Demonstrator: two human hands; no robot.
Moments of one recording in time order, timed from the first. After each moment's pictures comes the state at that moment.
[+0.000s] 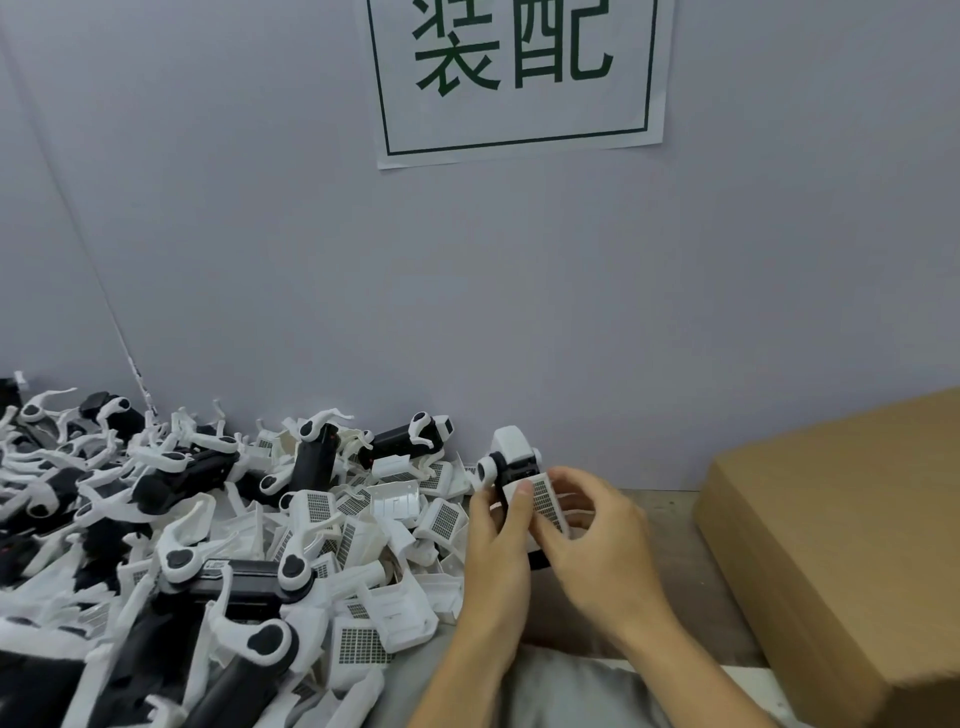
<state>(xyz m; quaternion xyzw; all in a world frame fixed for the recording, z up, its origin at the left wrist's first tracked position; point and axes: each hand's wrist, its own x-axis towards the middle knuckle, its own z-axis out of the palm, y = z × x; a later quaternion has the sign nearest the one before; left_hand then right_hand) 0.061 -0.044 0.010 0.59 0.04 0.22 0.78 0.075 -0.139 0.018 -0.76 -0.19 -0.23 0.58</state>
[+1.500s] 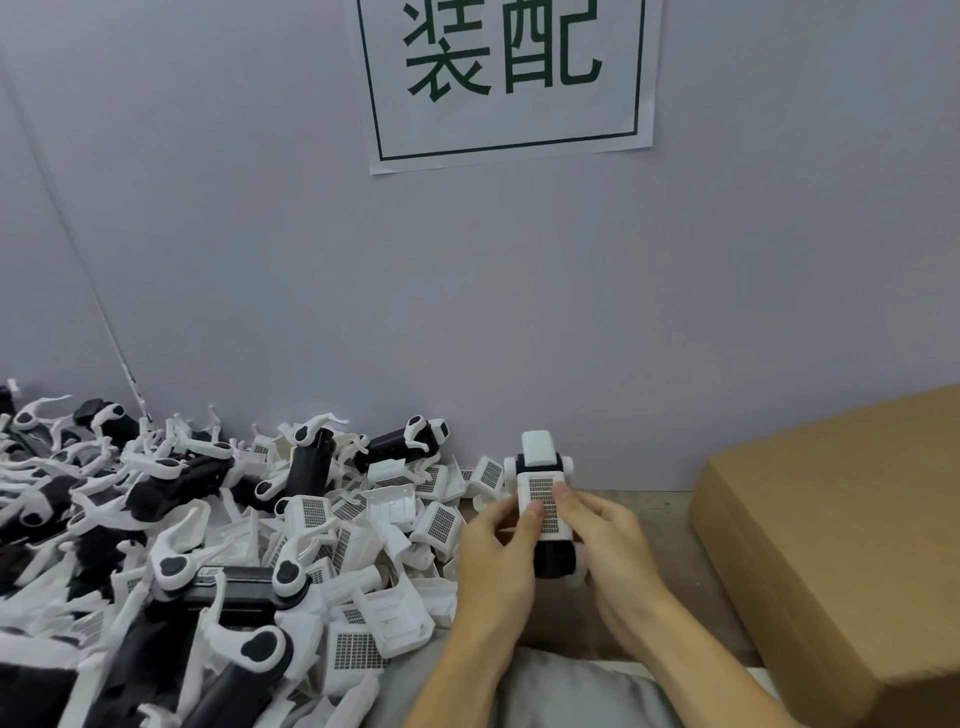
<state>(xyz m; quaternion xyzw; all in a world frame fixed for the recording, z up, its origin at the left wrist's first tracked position) 0.056 -0.042 0.012 0.68 0.03 0.21 0.70 0.082 -0.140 0.019 -0.61 -0.09 0.00 0.78</state>
